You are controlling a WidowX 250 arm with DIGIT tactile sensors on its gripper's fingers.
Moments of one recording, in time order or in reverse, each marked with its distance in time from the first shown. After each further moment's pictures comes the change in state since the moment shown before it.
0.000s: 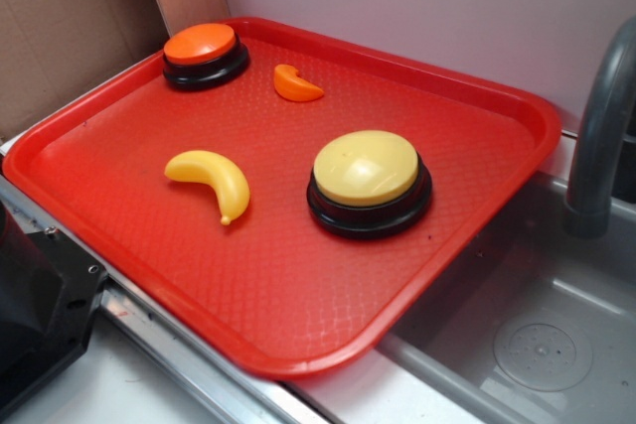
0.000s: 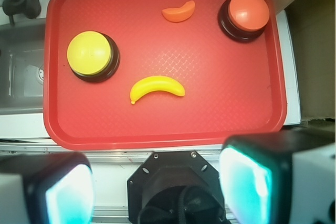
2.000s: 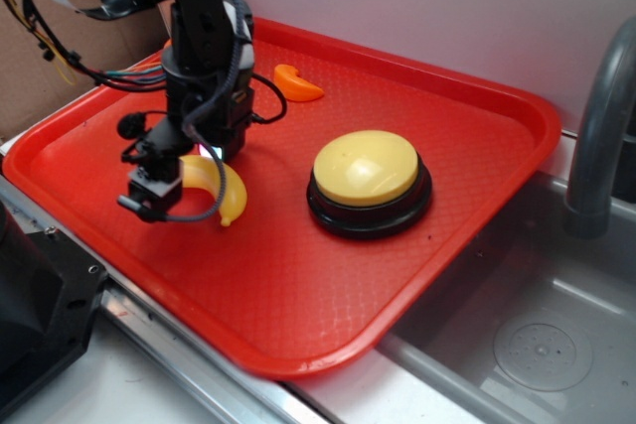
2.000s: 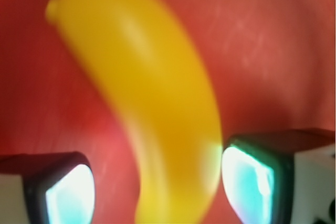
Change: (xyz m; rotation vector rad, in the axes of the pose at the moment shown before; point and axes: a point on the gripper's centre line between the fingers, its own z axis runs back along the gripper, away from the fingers) arm 0.037 0.019 -0.231 0.087 0.389 -1.307
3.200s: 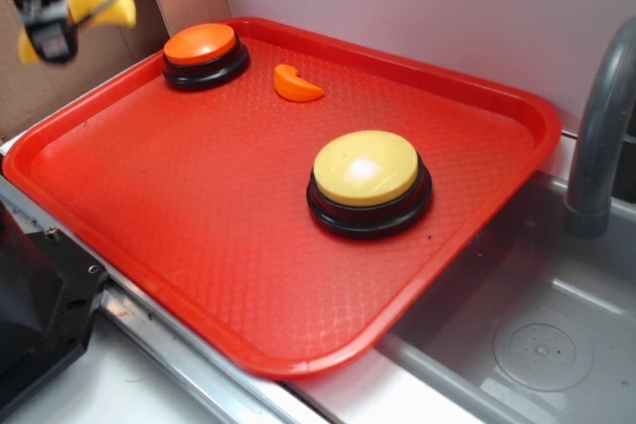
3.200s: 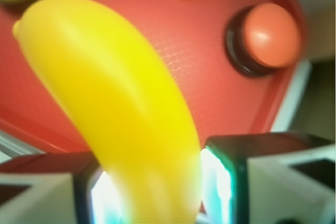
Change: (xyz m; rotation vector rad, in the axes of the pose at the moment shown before) arm -0.104 -0.013 0.120 0.052 -0.241 0.906
